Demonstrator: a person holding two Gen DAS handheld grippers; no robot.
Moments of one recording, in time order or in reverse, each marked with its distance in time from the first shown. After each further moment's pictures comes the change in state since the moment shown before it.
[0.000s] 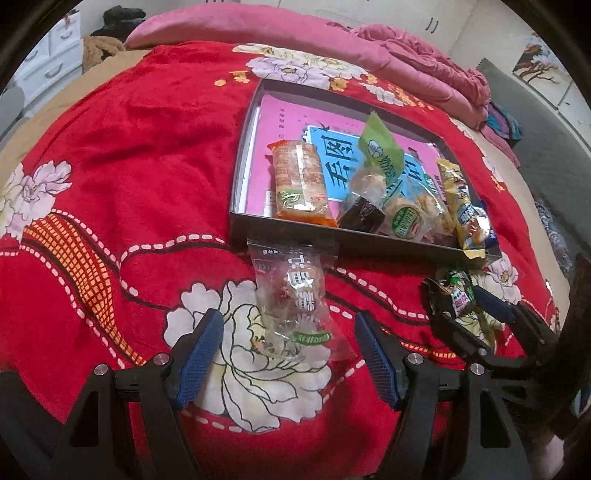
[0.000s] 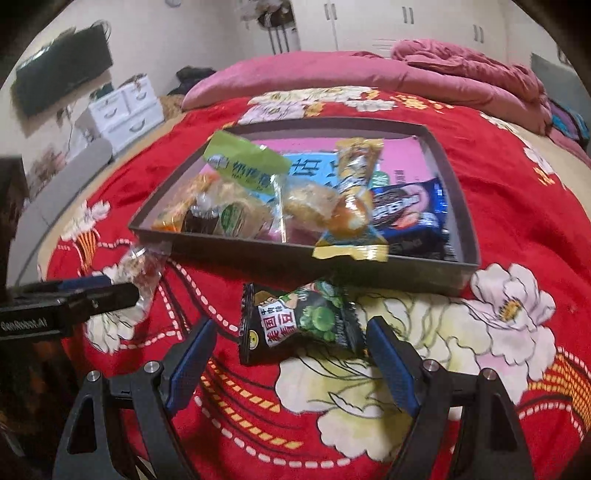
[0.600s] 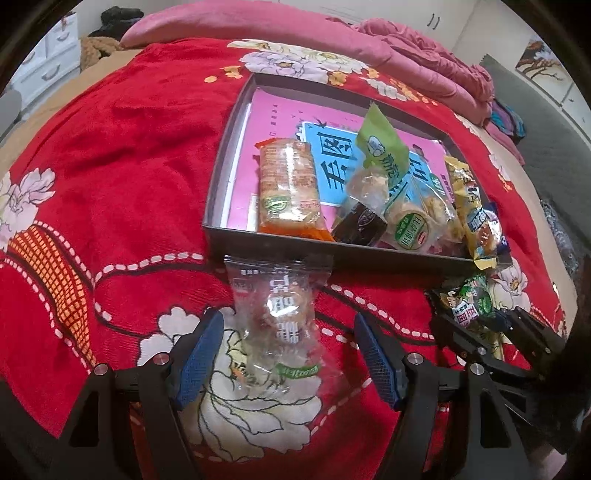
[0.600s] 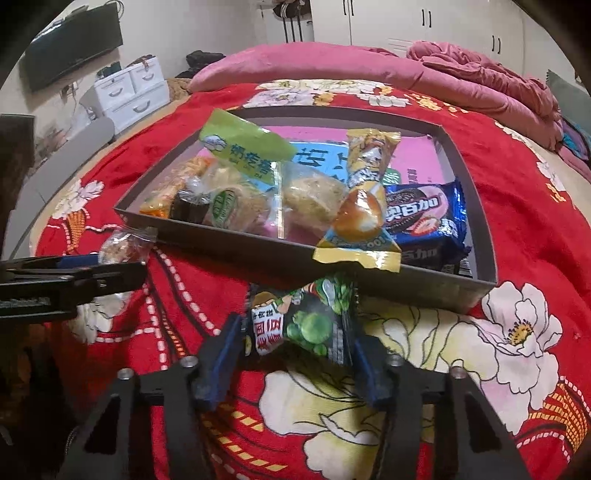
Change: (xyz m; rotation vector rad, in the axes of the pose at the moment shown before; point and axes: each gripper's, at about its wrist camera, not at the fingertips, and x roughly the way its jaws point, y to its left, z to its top) left arm 0.020 -0.012 0.011 0.011 0.008 0.016; right arm 0.010 -0.001 0.004 -0.047 0.018 0.015
